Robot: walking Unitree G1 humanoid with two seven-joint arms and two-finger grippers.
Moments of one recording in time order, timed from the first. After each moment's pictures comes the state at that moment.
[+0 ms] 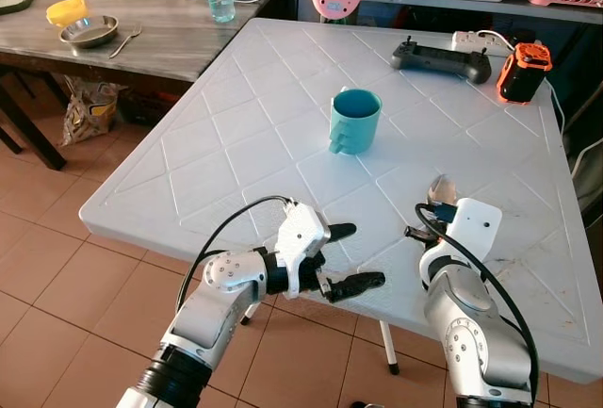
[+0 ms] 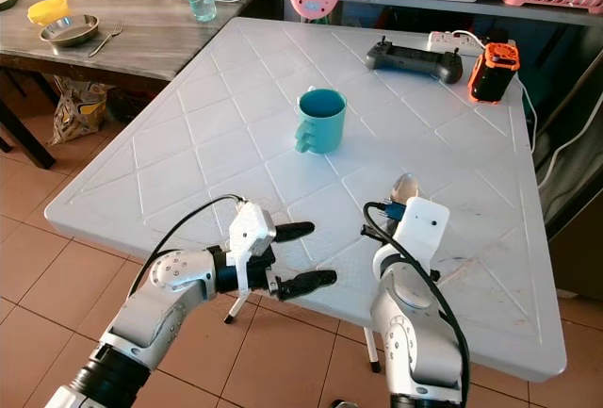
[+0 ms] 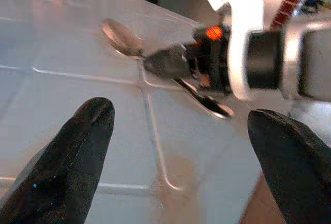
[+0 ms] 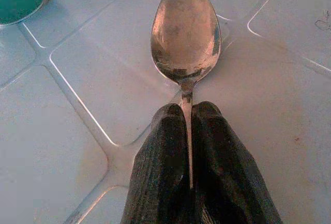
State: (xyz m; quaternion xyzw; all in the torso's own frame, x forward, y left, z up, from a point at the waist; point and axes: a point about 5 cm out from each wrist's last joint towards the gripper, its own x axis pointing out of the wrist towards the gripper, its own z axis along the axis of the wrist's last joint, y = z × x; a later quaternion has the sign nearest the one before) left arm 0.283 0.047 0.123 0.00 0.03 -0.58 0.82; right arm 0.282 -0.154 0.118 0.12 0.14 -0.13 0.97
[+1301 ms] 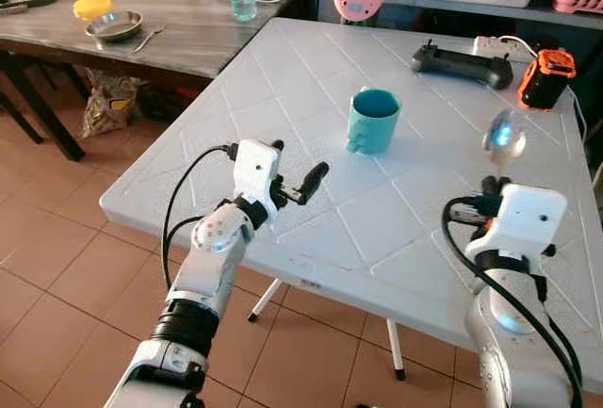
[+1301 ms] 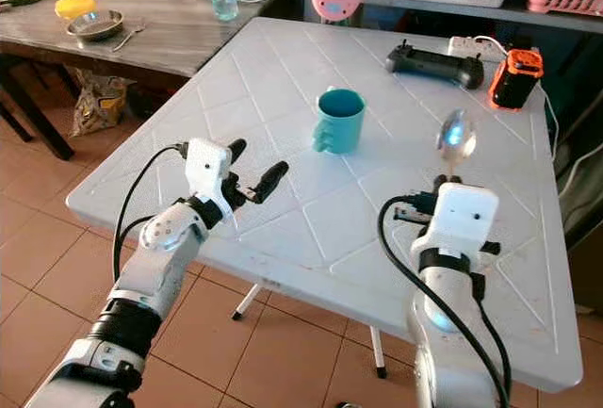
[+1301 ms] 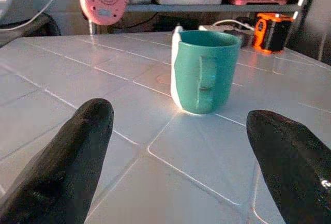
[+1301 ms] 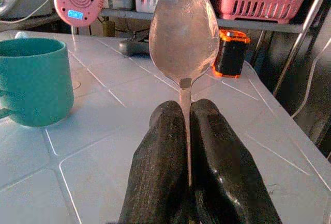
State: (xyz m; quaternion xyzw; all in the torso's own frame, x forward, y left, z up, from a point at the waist) left arm 0.348 0.082 0.151 -0.01 -0.07 -0.29 0.95; right arm 0.260 -0.186 0.168 -0.04 -0.08 -0.16 0.98
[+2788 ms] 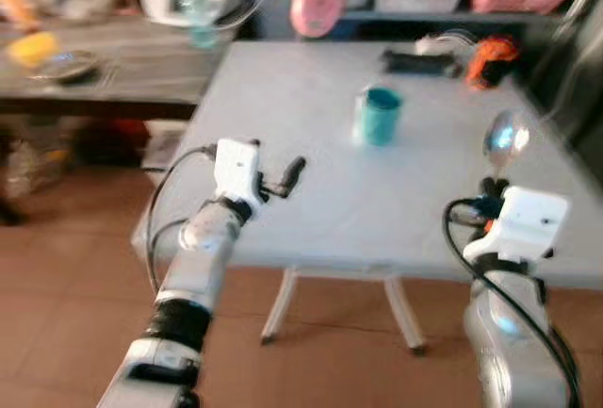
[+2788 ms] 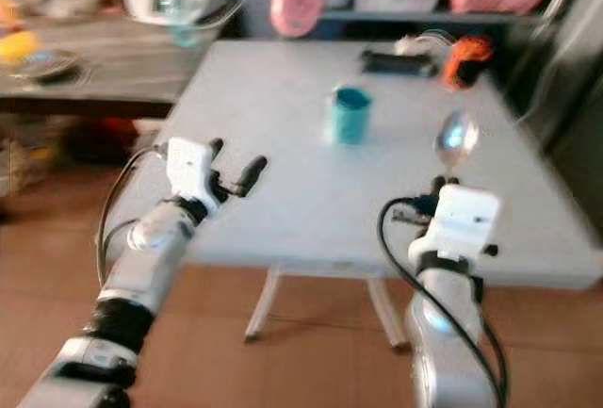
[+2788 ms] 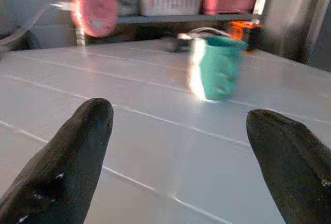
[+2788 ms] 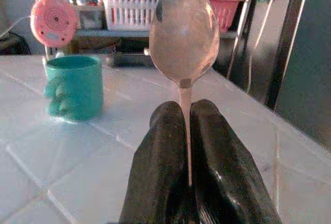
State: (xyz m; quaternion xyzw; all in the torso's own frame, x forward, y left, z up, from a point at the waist) left arm 0.347 0.084 0.144 -0.02 -0.06 -0.26 0.96; right arm 0.255 -0.190 0.163 -0.03 -0.08 -0.17 0.98
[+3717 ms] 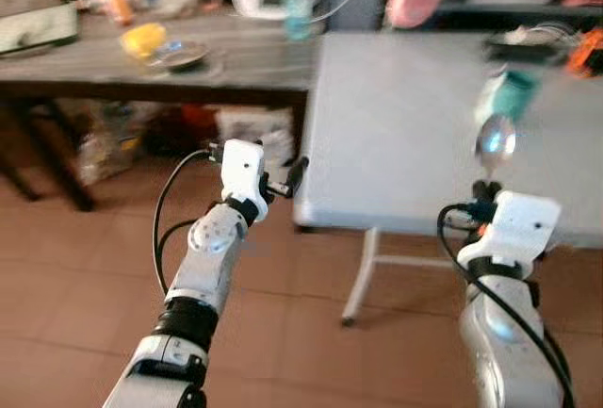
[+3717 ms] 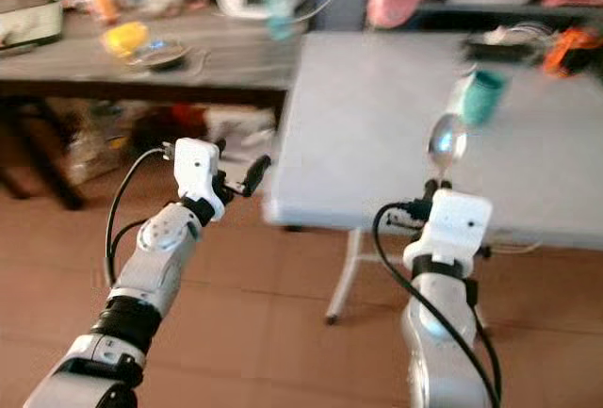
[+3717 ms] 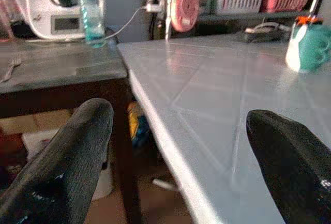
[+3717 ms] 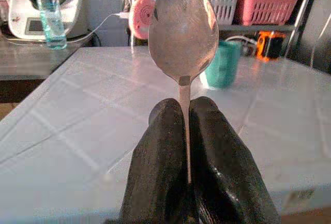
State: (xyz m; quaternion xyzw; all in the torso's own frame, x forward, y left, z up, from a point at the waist) left arm 0.353 0.091 0.144 -0.01 -0.07 -0.22 0.97; right arm 0.256 -0.180 0.163 -0.03 -0.09 -0.14 0.99
